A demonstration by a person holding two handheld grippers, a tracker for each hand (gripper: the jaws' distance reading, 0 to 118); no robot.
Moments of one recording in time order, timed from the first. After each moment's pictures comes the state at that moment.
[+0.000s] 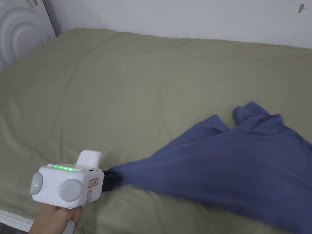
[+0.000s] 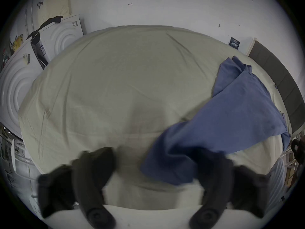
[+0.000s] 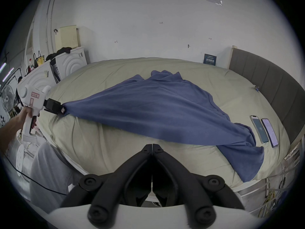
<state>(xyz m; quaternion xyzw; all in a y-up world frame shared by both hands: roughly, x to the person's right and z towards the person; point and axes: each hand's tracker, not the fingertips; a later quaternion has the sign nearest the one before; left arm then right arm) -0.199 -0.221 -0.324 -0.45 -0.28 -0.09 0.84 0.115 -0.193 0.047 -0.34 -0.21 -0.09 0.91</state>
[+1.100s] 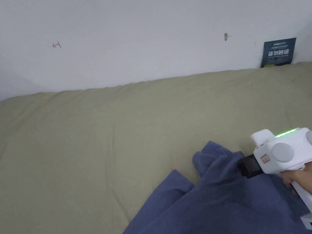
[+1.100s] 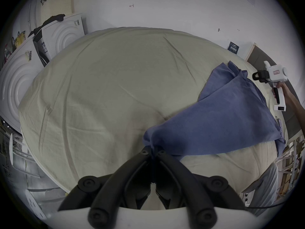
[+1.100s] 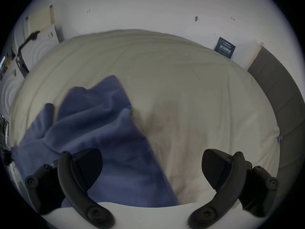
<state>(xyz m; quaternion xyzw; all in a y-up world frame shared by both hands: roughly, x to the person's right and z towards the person) -0.193 -0.226 -0.320 -0.48 -0.24 -0.09 0.84 0.442 -0.234 -0.279 -0.51 -0.20 -0.03 0.84</state>
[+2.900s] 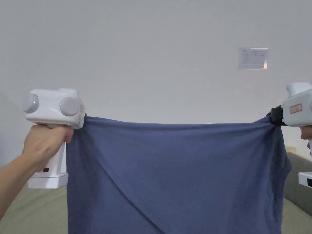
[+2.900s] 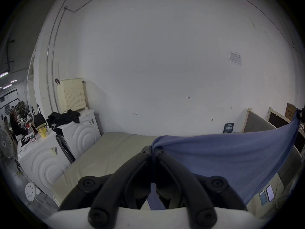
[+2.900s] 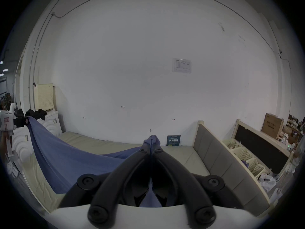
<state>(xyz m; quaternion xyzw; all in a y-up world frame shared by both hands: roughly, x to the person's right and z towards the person) -0.029 0.259 -0.377 -0.13 -0.21 -0.06 0.97 0.403 0.281 -0.031 -0.11 -0.33 0.00 0.94</state>
